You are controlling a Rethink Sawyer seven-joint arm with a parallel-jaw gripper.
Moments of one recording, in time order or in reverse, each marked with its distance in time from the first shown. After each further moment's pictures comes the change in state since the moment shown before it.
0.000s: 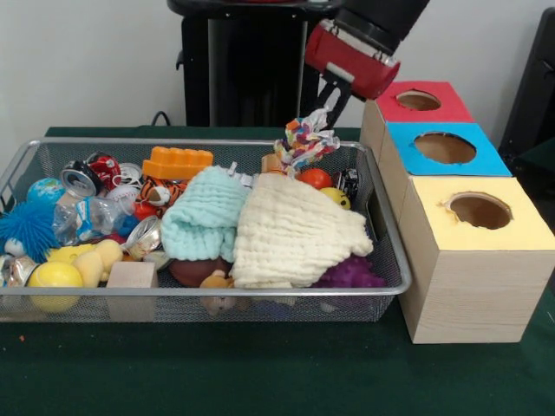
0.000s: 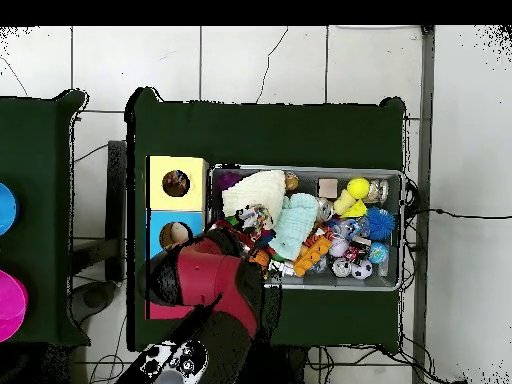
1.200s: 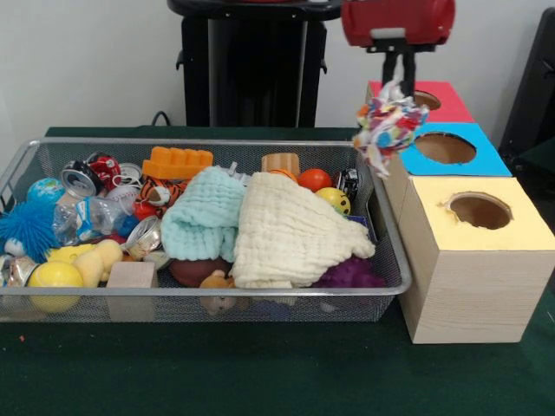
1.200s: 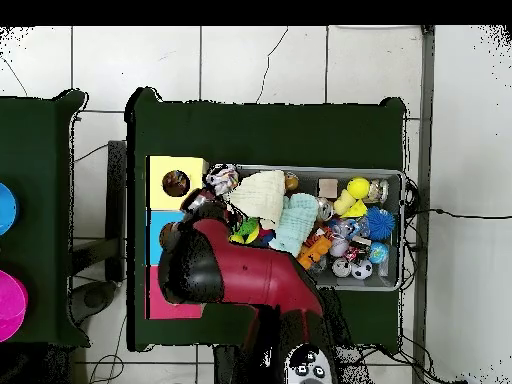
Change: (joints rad) arm -0.466 -0.381 0.615 0.231 -0.018 -0.151 0.000
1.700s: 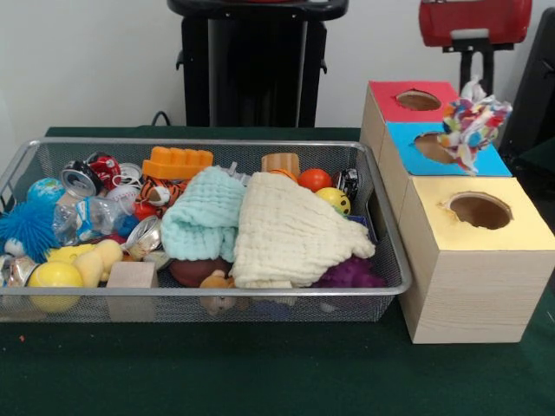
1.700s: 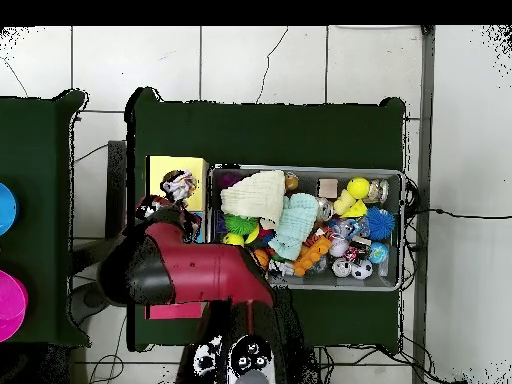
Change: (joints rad) arm 0.121 0.024 0.000 -0.043 0.000 0.056 0.000
